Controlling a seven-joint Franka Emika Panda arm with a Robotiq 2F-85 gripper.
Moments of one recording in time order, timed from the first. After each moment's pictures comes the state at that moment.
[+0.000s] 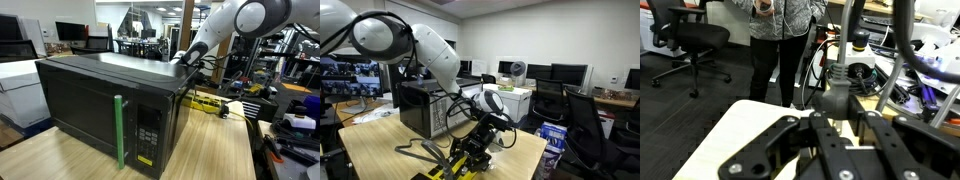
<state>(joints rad) -0.40 1.08 -0.13 -1.24 -0.59 1.10 -0.68</state>
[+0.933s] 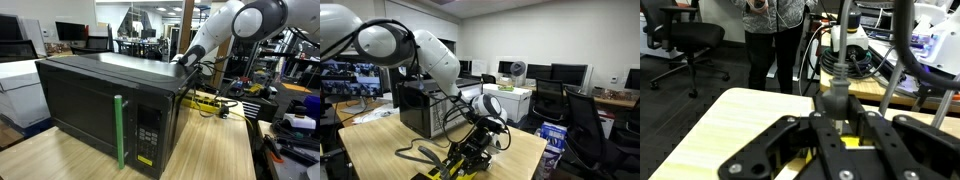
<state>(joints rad) -0.39 1.12 -0.13 -1.21 -0.54 1.11 -0.58</state>
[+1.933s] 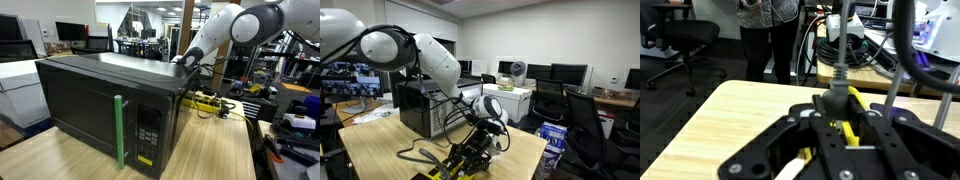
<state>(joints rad) -0.39 1.16 -0.14 -1.16 -0.50 1.11 -0.54</state>
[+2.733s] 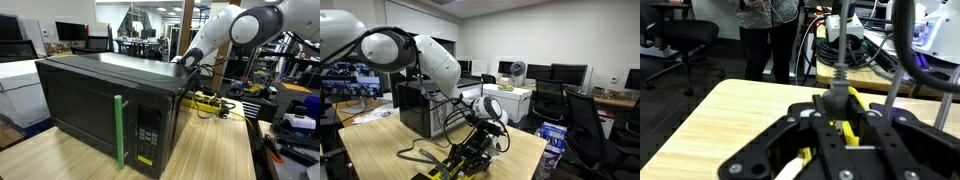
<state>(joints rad) -0.39 1.17 -0.13 -1.15 -0.50 1.10 -0.55</state>
